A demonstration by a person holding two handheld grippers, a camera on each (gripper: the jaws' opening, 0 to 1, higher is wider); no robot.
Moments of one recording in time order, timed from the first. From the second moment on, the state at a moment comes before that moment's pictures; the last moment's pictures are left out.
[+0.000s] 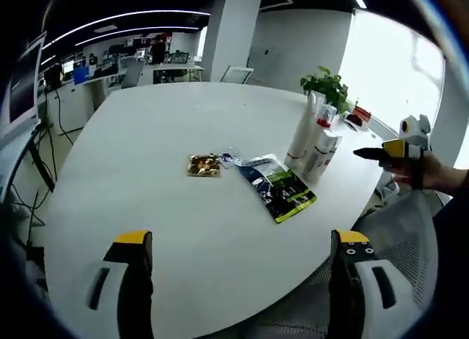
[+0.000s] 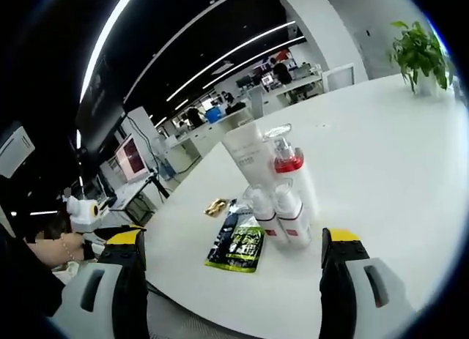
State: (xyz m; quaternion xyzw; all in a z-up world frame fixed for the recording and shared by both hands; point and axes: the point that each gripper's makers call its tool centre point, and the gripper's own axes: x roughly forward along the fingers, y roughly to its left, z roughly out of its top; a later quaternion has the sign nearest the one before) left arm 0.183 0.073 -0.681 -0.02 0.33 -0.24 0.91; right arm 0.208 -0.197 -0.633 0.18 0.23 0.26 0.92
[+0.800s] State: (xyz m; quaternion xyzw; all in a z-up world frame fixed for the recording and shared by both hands) left arm 0.184 0.076 -0.689 -0.01 0.36 -0.23 0.90; right arm 0.203 -0.190 -0.640 0.17 0.24 0.27 0.92
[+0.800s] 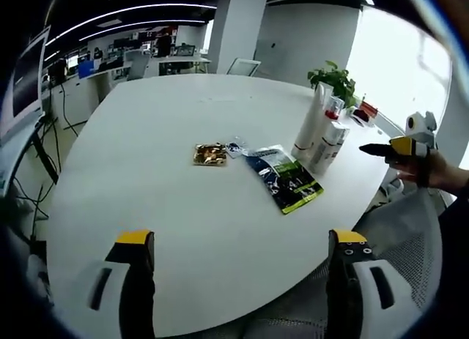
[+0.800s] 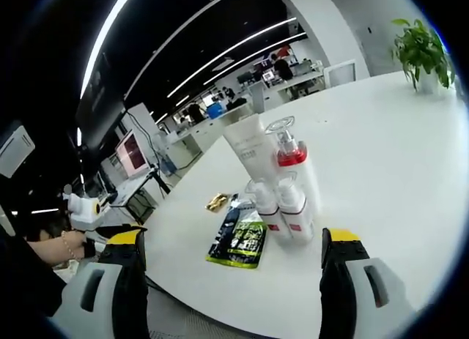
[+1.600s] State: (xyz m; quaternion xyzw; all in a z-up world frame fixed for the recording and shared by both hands) left arm 0.267 -0.002 -0.694 0.01 0.35 -0.25 0.90; right arm 0.202 -0.194 -0.645 0.19 0.25 0.26 0.91
